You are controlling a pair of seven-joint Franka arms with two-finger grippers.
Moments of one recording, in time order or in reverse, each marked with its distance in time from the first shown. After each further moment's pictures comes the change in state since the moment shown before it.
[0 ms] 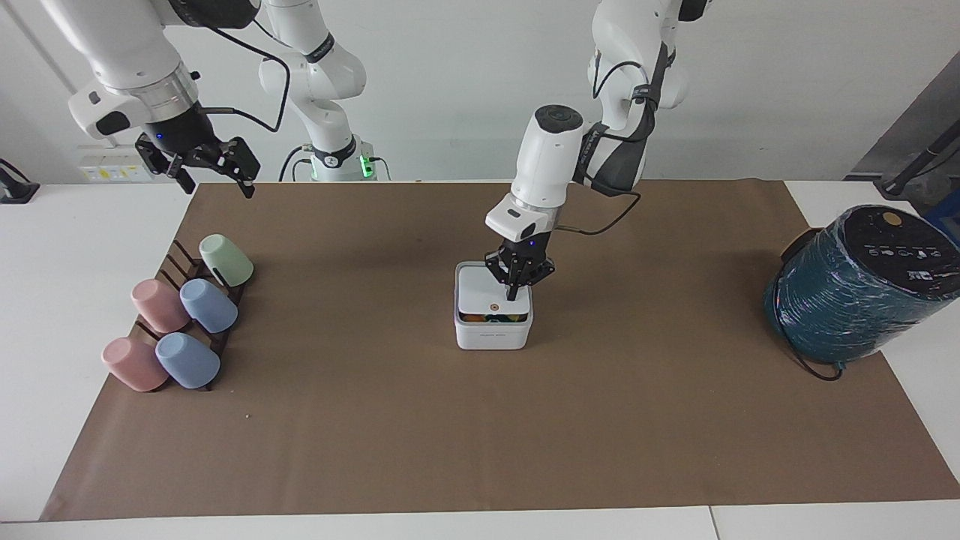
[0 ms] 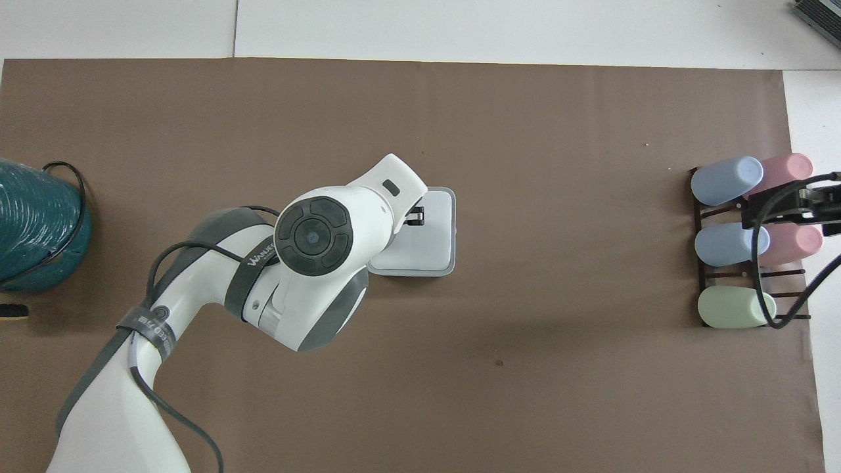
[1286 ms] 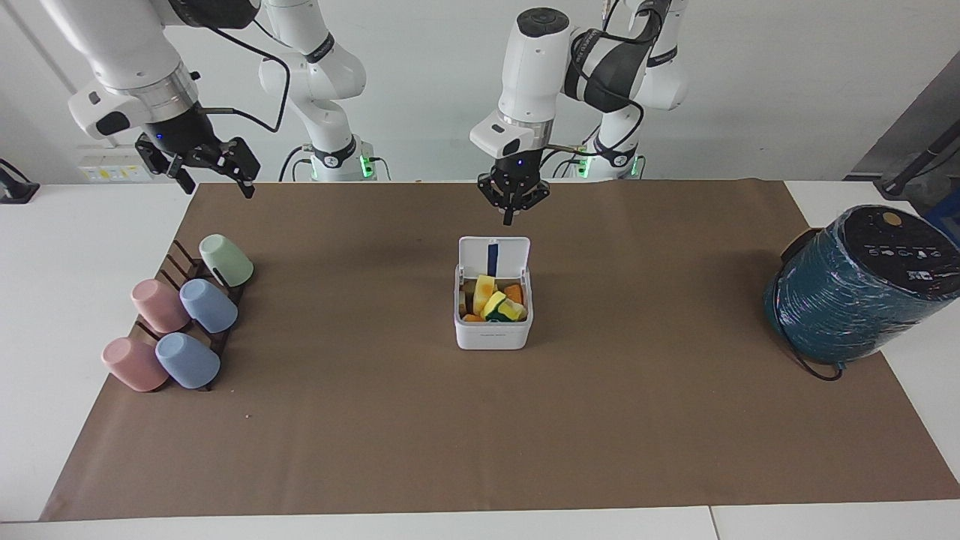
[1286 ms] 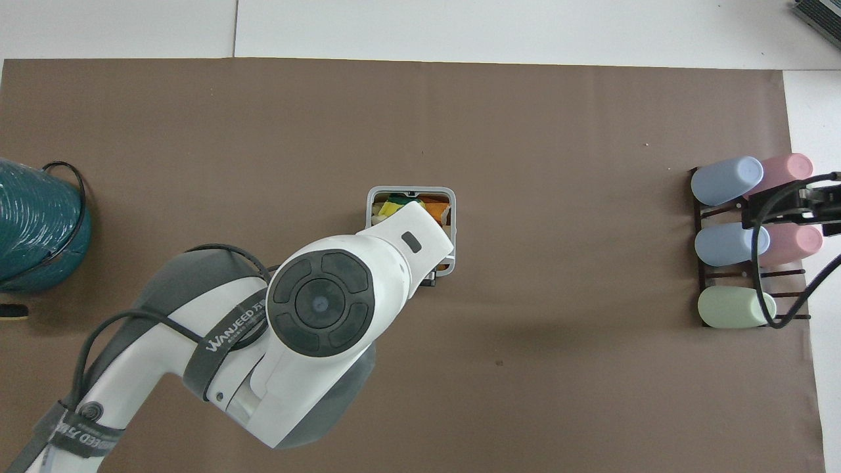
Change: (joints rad) left arm -0.082 -0.215 -0.010 -0.001 0.000 -0.335 0.003; right arm 0.000 0.000 0.000 0.000 0.000 0.000 0.001
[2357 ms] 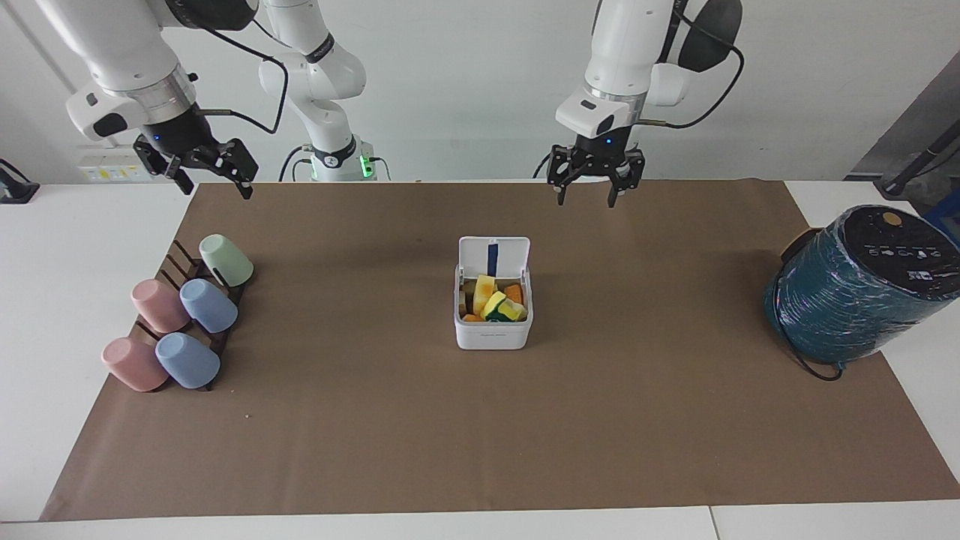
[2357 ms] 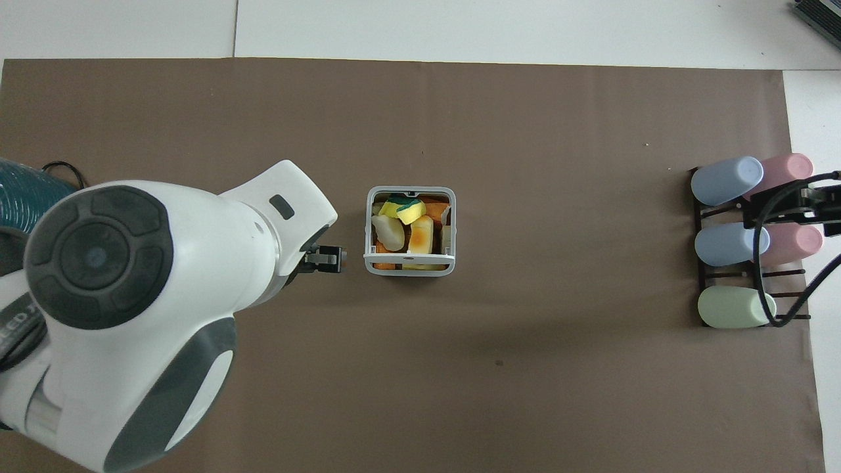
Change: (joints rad) left arm 0.146 -0.129 -0.009 0.052 0.000 -0.251 0.100; right arm -0.001 0.002 -0.003 0.000 0.000 0.000 0.001
